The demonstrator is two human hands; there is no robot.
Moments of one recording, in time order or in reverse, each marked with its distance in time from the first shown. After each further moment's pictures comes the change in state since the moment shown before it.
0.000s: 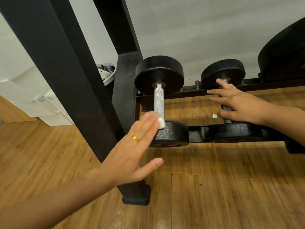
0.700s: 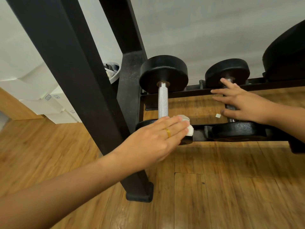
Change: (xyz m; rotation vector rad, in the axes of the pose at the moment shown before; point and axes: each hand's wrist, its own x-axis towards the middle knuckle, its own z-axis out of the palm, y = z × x) left_hand 0.041 0.020 -0.013 0.424 -0.069 0.311; right_hand -0.002 0.000 -0.001 0.022 -0.008 -0.001
